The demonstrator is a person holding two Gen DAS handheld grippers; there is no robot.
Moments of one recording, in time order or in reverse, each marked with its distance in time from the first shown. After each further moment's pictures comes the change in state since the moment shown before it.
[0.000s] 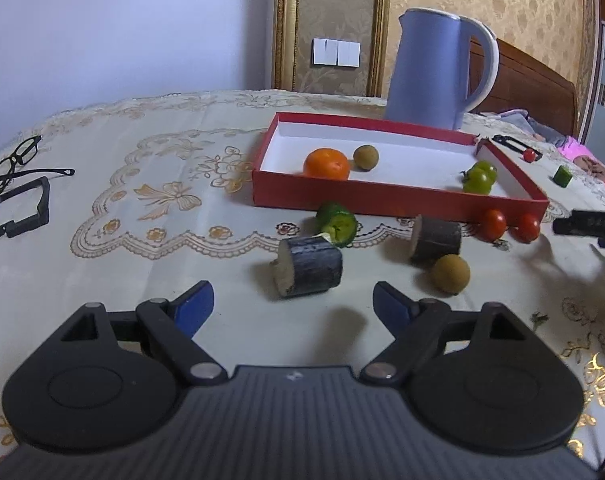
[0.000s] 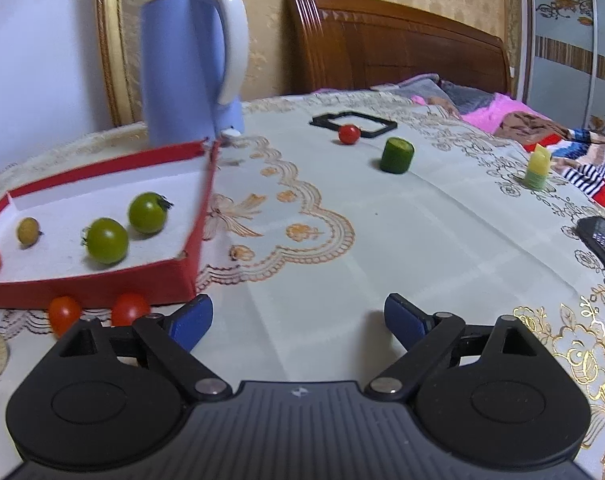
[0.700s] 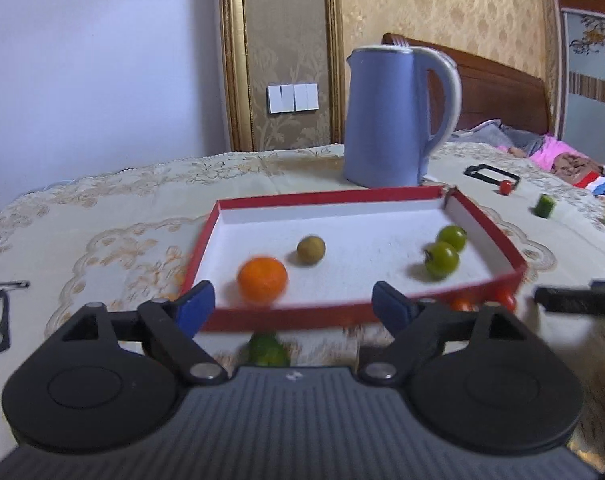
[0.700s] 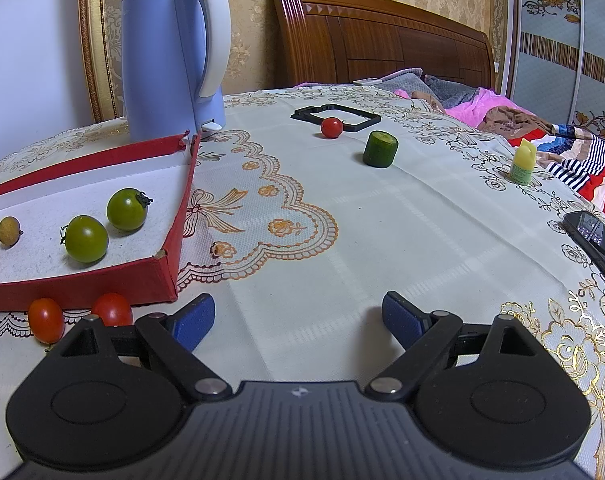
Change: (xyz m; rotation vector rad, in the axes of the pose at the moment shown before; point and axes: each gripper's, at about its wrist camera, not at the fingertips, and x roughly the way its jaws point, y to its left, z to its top) left arm 0.014 -0.052 0.061 0.125 -0.118 -0.048; right arm 0.007 0.001 0.004 0.005 0.032 -0.070
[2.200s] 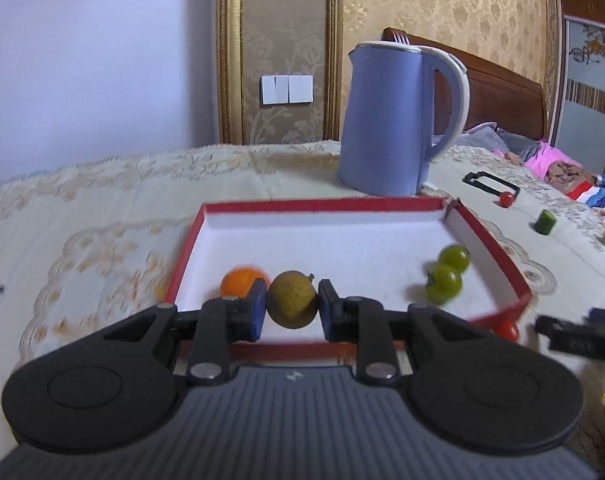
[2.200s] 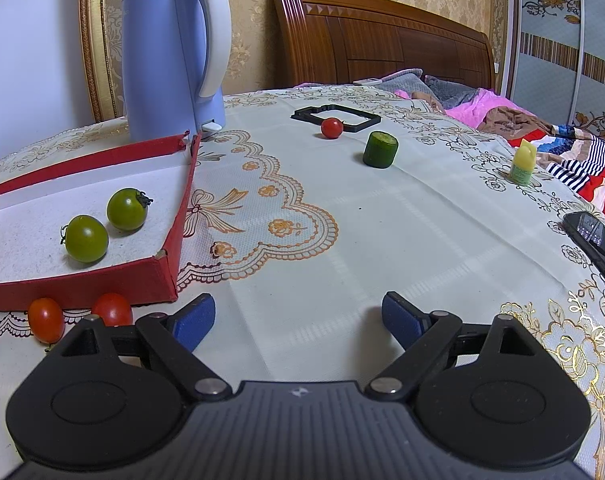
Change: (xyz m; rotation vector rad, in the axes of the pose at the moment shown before) left arm 0.051 0.004 0.036 -0.036 0.041 -0.032; right arm 0.000 0.000 0.000 0.001 -0.001 0.000
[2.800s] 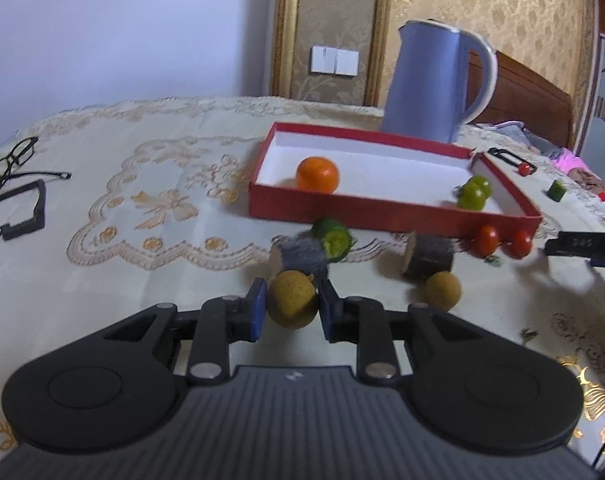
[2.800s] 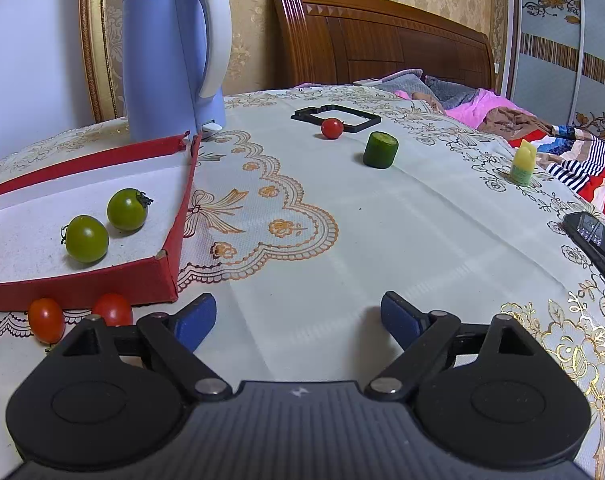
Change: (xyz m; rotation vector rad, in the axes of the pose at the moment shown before) left arm -0.075 0.044 -0.091 -0.120 0.048 0.046; right arm 0.000 0.000 0.000 0.001 0.000 -0.001
